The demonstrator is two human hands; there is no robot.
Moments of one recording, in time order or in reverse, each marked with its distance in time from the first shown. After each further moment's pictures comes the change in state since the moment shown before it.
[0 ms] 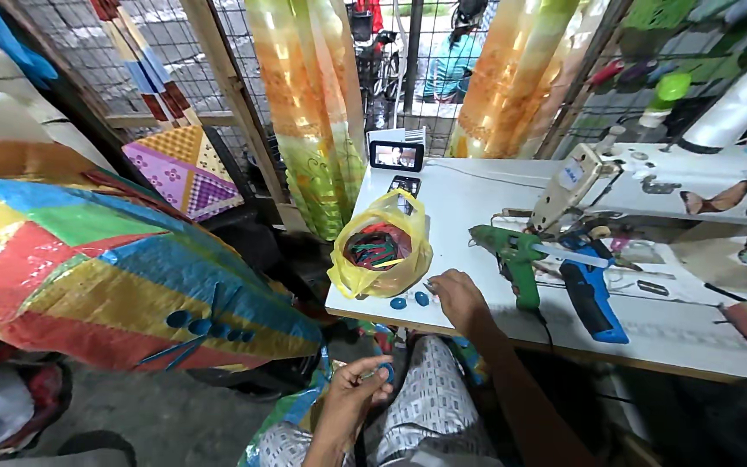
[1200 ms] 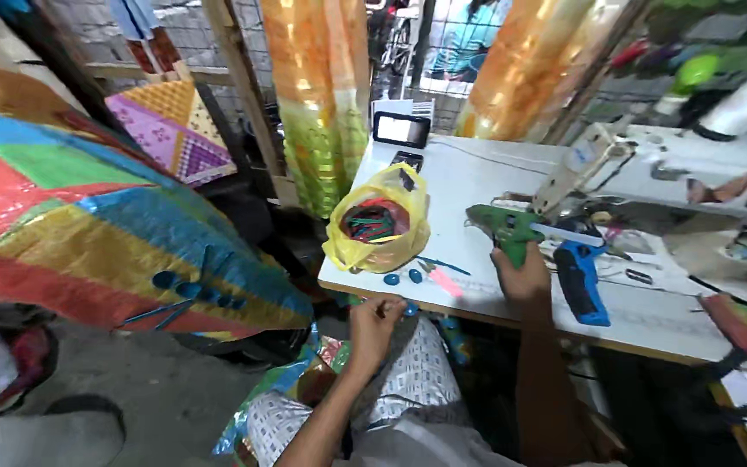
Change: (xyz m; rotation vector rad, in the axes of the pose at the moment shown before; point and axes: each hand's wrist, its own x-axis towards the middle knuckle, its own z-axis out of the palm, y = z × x) left_hand 0.063 -0.008 0.043 0.670 0.088 0.295; right_hand -0.018 0.063 -0.056 0.126 0.324 0.538
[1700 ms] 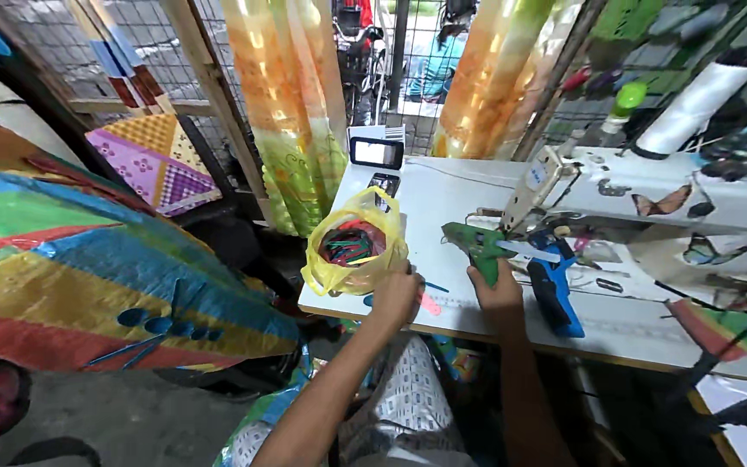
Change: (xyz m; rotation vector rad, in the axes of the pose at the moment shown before) left_hand 0.096 0.058 0.054 0.819 -0.416 0.144; right_hand -0.001 0.009 0.003 0.025 0.014 -0.090
